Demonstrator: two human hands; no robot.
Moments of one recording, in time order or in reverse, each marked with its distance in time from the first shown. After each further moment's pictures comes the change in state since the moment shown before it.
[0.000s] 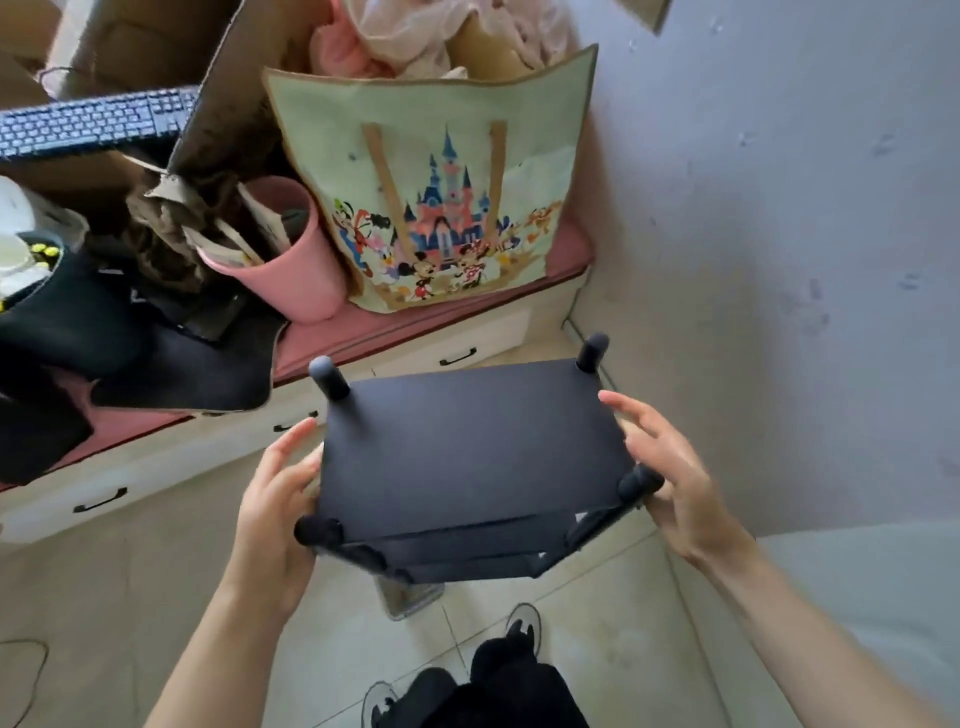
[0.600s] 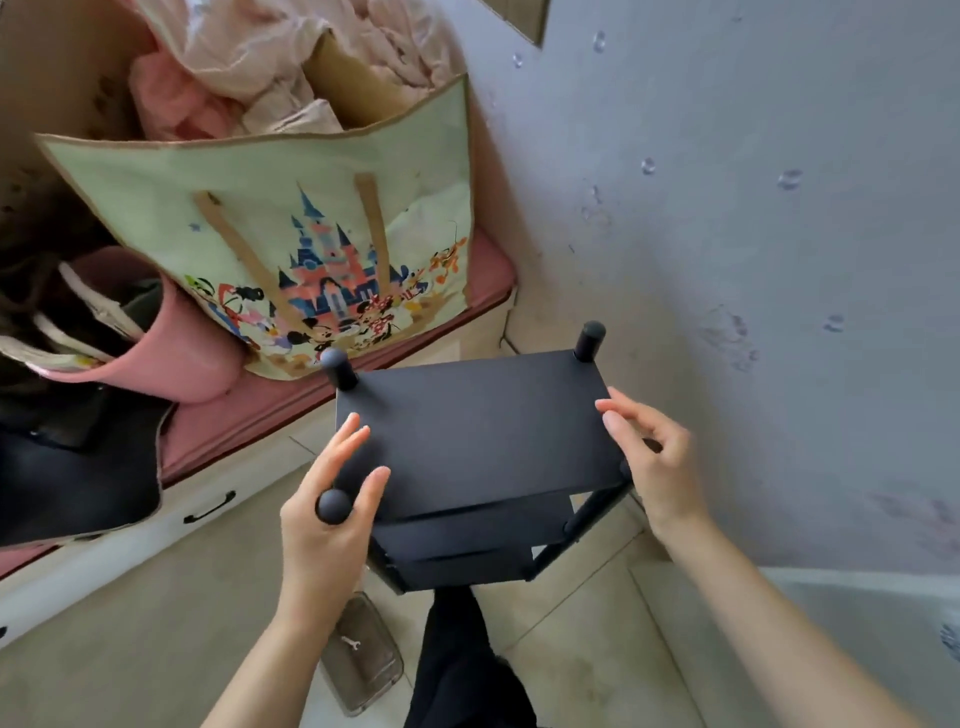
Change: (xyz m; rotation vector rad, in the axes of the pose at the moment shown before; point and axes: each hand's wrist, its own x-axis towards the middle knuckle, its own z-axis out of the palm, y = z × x) left_hand 0.127 -0.016 0.188 0.474 -0.140 0.508; right_hand 0.126 -0.034 -0.117 -0.203 0.577 -0.164
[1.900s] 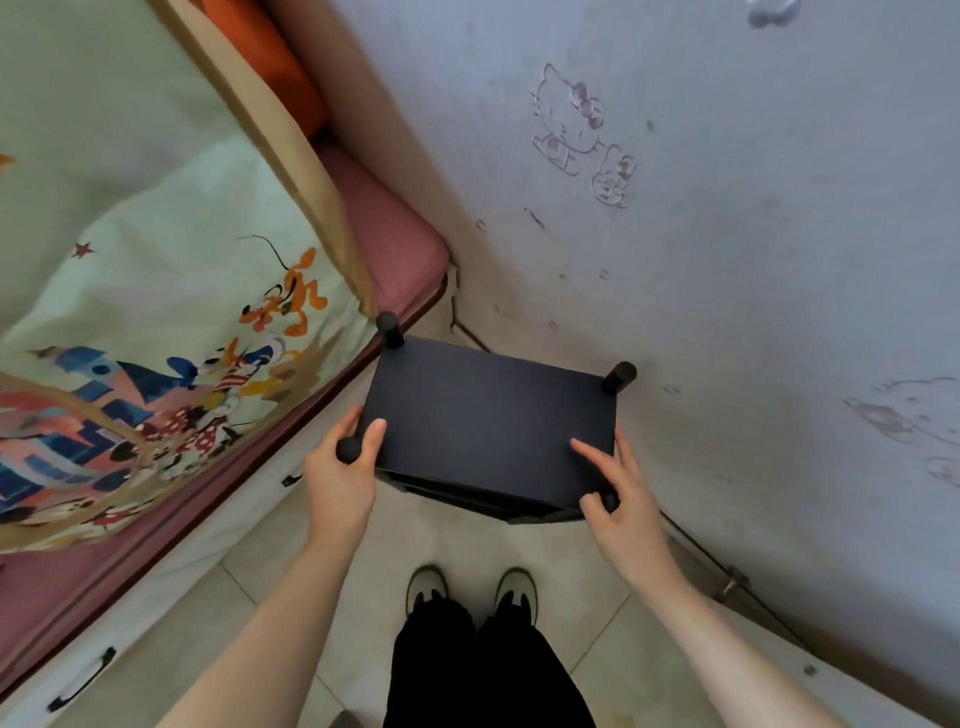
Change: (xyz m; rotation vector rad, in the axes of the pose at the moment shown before) left_hand 0.307 -0.249 0.265 0.234 -0.129 -0.458; right_hand 0.261 0.245 0.037 -0.285 -0.009 0.234
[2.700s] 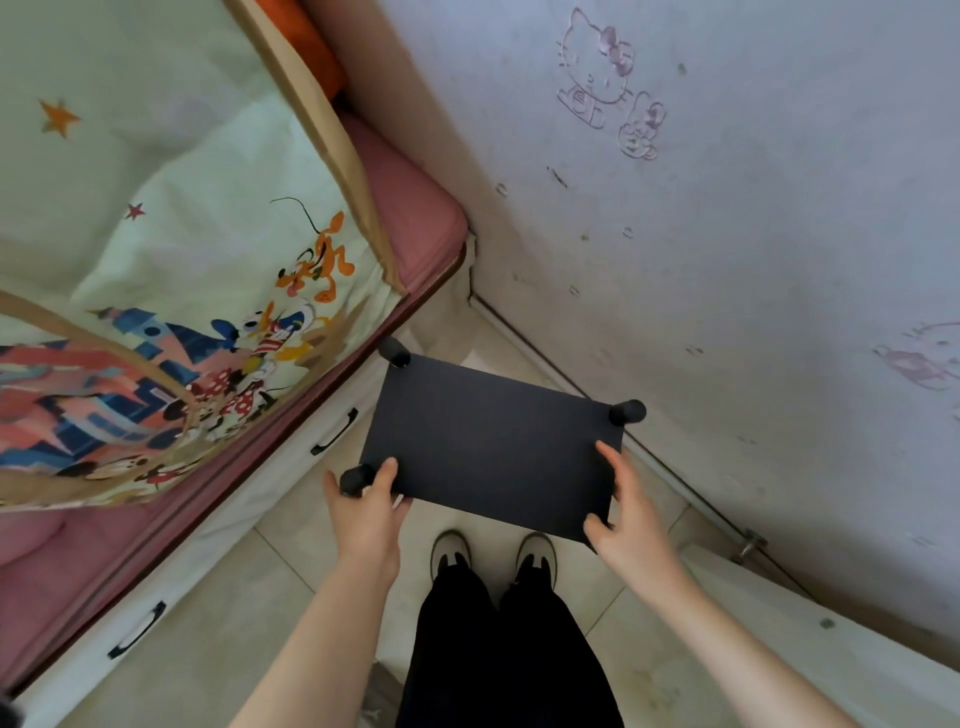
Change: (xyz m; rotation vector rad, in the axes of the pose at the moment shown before) left_hand -0.046 -0.053 -0.017 -0.582 0.075 -0.593; right_hand -0.049 0.016 0.014 -0.125 -0.165 0.215
